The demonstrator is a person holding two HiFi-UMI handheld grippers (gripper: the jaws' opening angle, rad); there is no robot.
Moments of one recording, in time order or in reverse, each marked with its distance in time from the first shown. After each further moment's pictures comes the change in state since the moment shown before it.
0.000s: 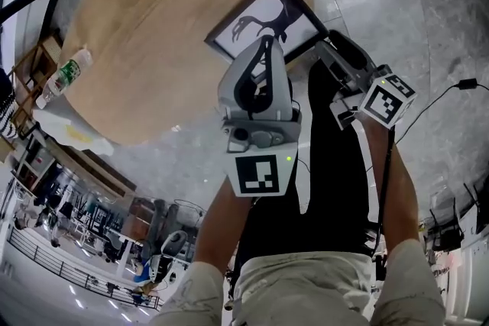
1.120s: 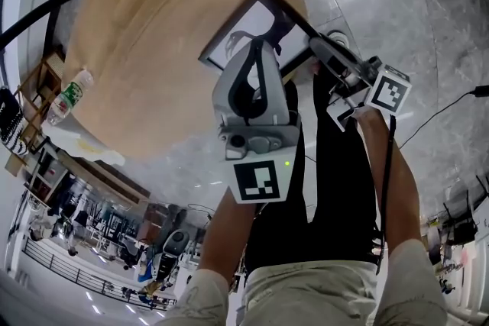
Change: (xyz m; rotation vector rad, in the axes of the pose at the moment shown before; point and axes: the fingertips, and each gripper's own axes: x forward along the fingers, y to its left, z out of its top) left arm 0.022 -0.004 -0.016 0.004 0.014 0.003; right arm 0.019 -0.006 0.006 0.290 -0.073 0.254
